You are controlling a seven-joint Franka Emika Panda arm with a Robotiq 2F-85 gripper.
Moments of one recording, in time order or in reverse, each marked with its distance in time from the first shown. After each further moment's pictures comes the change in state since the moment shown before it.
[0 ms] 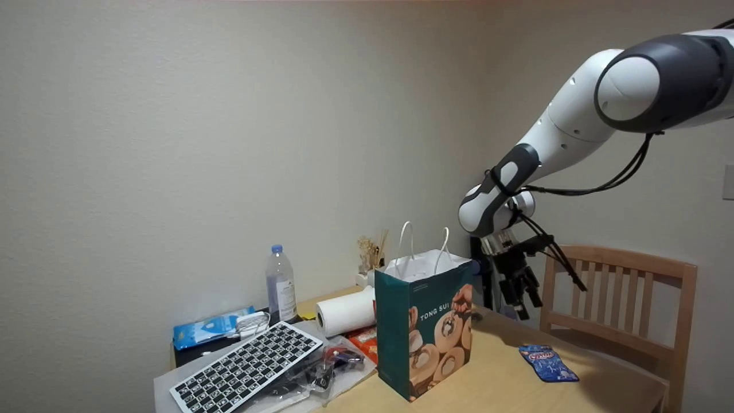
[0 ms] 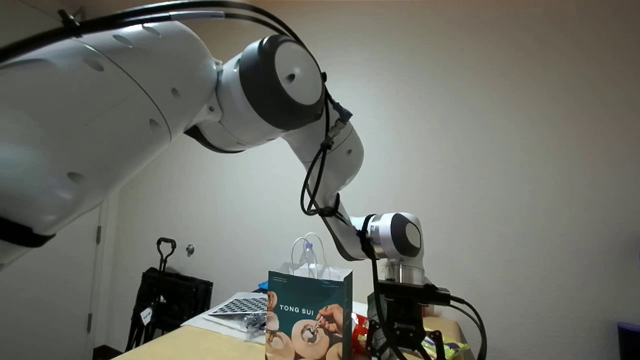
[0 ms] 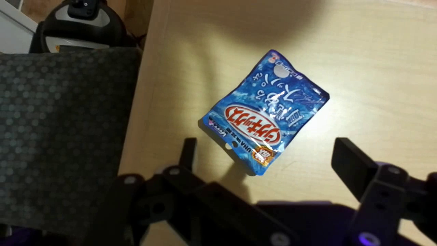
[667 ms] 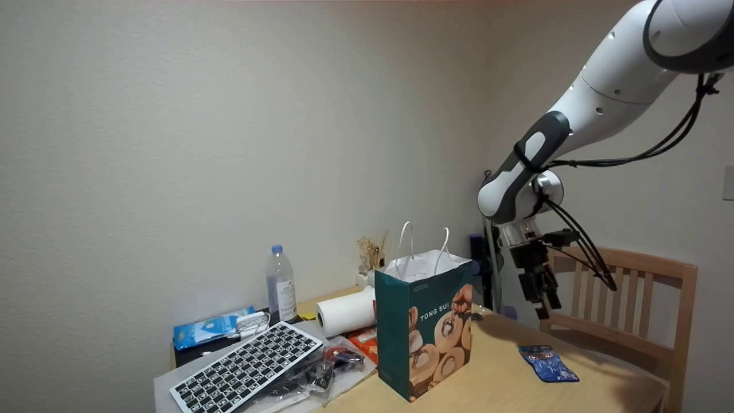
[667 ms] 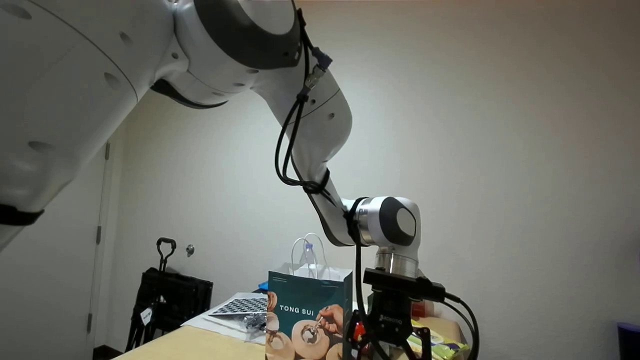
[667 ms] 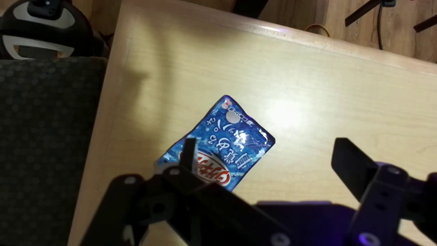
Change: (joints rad) arm -0.002 -0.226 -0.010 -0.284 0.062 0.060 -0.089
